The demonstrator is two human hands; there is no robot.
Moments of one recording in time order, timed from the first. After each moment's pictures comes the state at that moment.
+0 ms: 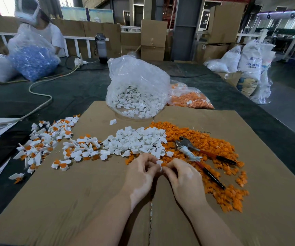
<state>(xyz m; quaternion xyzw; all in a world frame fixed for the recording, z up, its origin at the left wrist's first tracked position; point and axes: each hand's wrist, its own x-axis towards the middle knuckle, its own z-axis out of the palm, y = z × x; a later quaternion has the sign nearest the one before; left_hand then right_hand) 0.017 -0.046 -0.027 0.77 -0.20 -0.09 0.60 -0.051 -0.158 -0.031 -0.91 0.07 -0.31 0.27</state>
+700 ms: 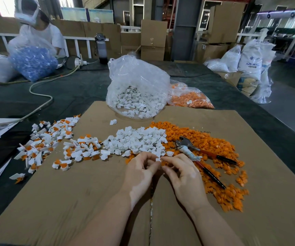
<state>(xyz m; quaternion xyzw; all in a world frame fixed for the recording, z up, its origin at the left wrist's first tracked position) 0.018 -0.045 -0.026 0.75 -0.18 -0.09 0.63 -0.053 -0.158 -0.024 -0.89 0.04 -0.30 0.33</state>
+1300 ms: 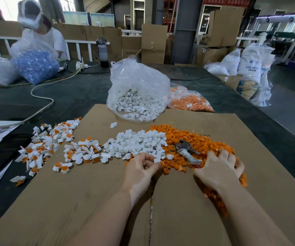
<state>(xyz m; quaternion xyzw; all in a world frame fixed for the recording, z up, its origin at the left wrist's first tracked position) 0.024 -0.046 -0.023 0.77 -0.17 -0.08 0.61 -0.047 -0.221 0.009 -0.92 0.38 0.00 0.06</state>
